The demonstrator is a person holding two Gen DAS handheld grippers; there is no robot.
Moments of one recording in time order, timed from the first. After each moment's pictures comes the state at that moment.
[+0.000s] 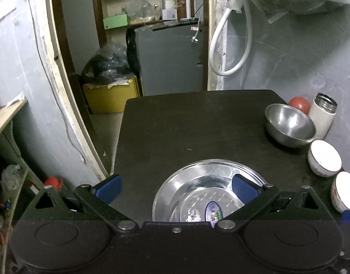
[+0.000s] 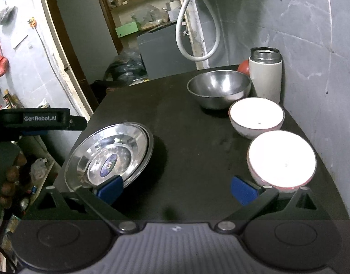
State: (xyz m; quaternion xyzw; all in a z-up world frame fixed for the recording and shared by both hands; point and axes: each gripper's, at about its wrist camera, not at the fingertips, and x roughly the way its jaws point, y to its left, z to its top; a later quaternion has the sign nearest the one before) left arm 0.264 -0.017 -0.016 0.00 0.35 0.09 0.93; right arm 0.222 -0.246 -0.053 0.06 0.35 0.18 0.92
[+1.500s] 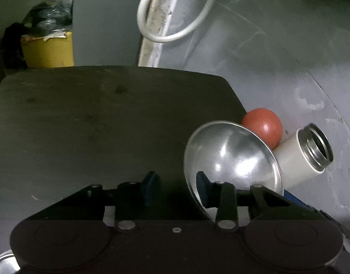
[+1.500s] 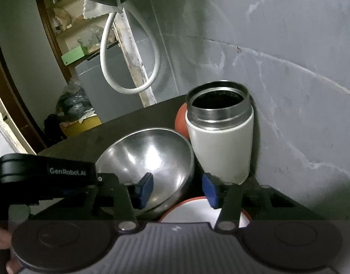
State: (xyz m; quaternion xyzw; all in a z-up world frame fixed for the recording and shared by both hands) left arm 0.477 -0.092 -0.072 -0.13 0.44 -0.05 0.88; right arm 0.411 -0.284 -0.066 0.11 0.33 0.07 0.93
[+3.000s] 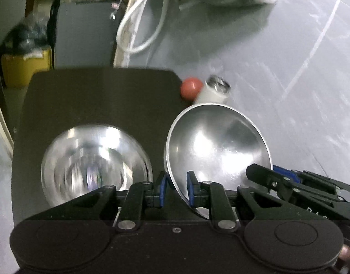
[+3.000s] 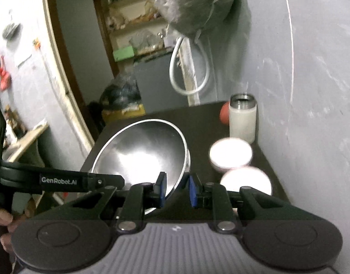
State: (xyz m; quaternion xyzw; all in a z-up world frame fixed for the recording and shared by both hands) left arm 0.222 -0.057 -0.008 -0.12 0.40 -0.16 0.90; right arm 0.173 -0.275 0.014 0.05 0.30 0.16 0.94
